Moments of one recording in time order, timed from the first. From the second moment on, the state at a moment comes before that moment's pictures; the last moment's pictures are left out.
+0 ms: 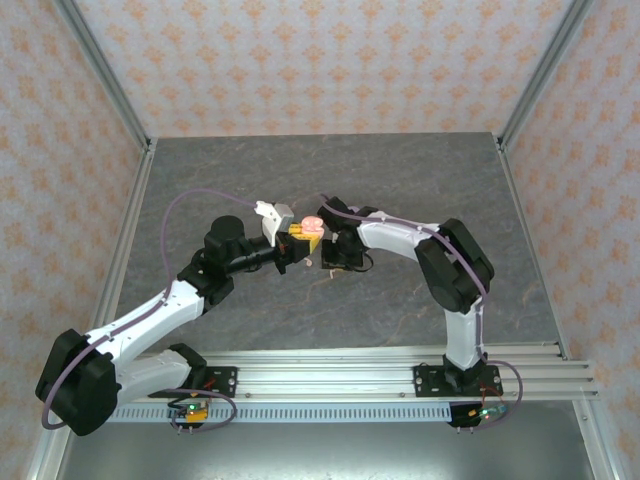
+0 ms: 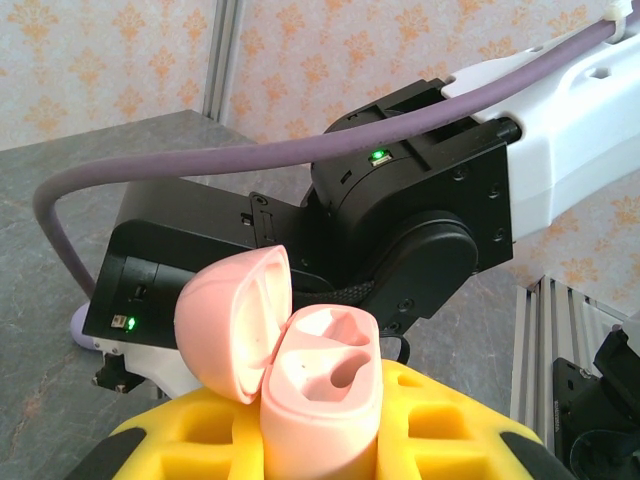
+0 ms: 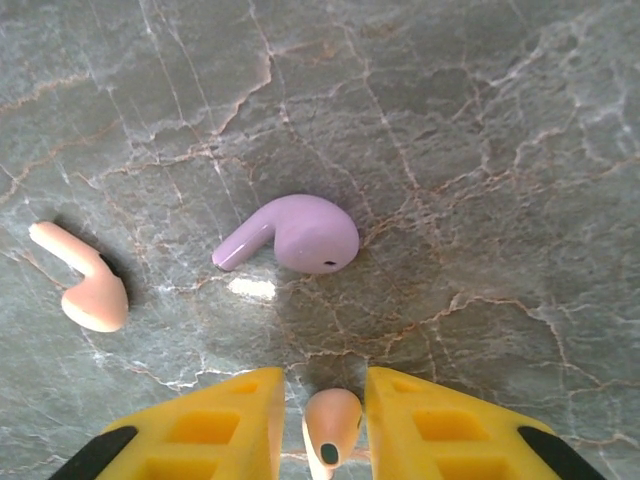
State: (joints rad) left arm -0.52 1.09 0.62 0.30 0.52 -0.20; right arm 0.70 1.96 1.32 -0.70 -0.17 0.66
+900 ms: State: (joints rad) left arm -0.52 1.06 0.62 0.22 0.50 -0.19; right arm 0.72 1.97 1.35 -0.74 -0.08 0.64
